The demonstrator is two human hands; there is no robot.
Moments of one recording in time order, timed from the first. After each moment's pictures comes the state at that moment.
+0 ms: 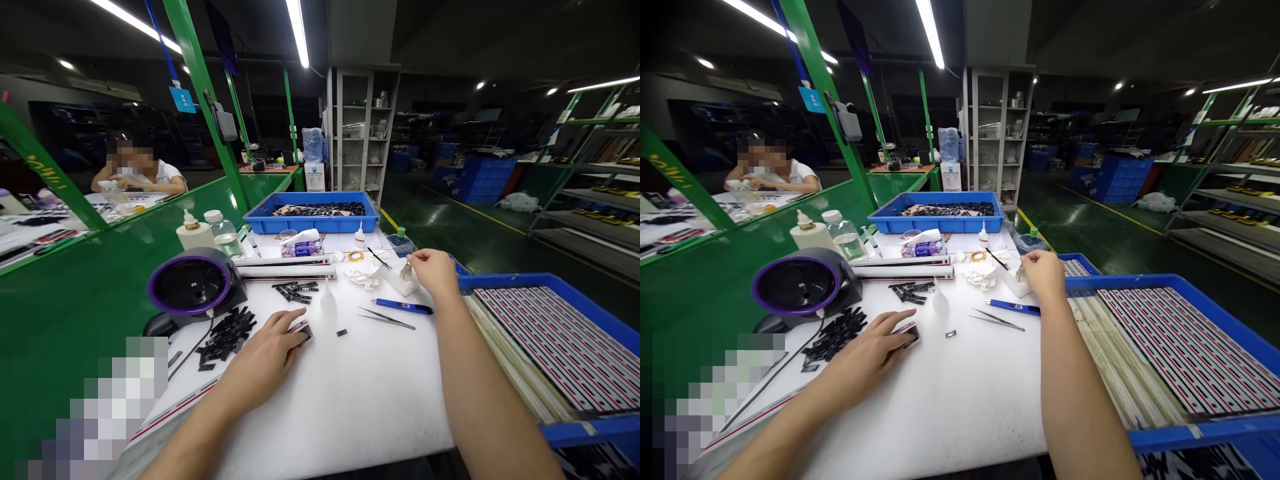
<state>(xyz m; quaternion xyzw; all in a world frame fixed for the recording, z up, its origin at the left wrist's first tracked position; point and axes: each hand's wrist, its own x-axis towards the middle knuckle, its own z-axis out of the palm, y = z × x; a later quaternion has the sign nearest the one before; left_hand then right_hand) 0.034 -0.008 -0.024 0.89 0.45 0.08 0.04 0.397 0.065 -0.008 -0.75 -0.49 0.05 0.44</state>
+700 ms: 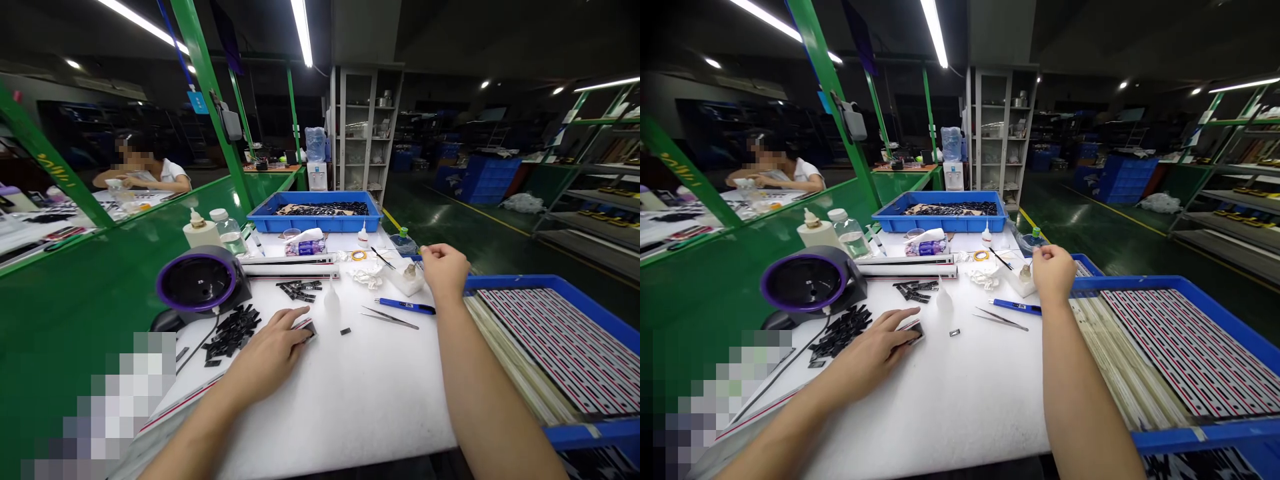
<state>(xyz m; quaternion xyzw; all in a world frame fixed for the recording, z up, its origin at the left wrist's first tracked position) 0.033 -0.006 -0.024 0.89 0.44 0.11 0.06 0.392 0.067 -0.014 -0.73 -0.42 -0.06 0.55</state>
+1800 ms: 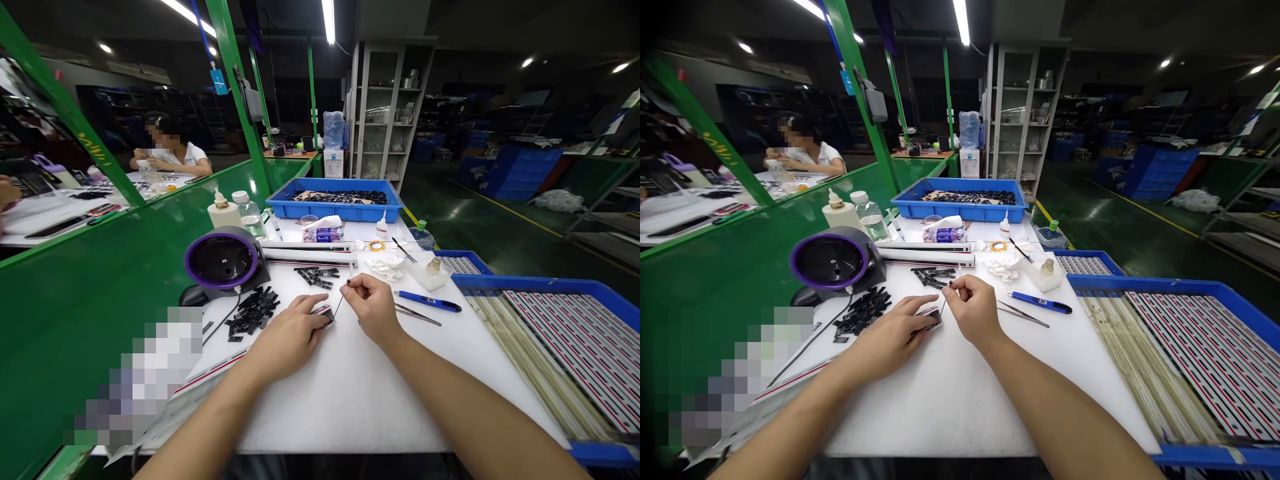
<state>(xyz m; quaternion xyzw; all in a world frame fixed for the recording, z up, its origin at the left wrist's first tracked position) 0.035 -0.008 -0.028 0.89 0.44 0.12 0.06 0.220 0.017 -0.041 -0.43 -0.59 0.35 0.58</state>
